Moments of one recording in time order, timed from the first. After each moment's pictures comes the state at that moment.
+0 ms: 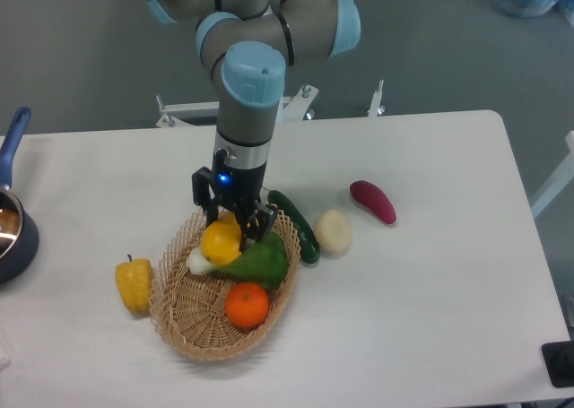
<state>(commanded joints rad) 2.34 -1.70 -1.96 -0.84 1.35 0.93</state>
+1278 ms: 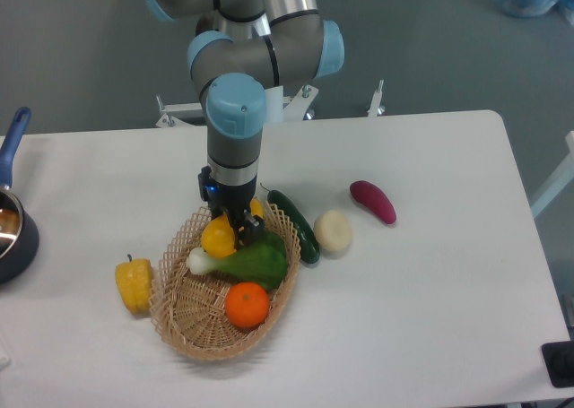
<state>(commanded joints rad) 2.29 -1.79 -1.97 -0.83 1.41 1.17</state>
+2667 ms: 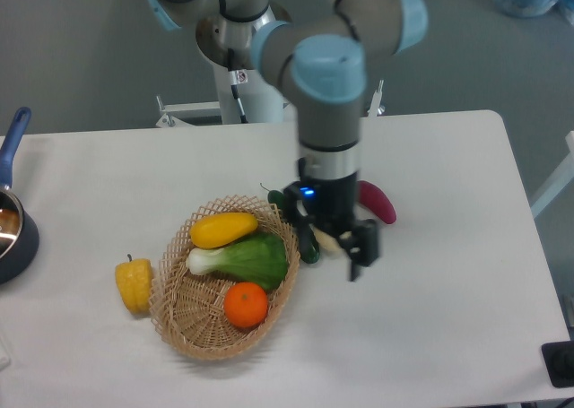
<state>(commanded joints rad) 2.56 -1.86 -1.45 -0.90 1.41 1.19</state>
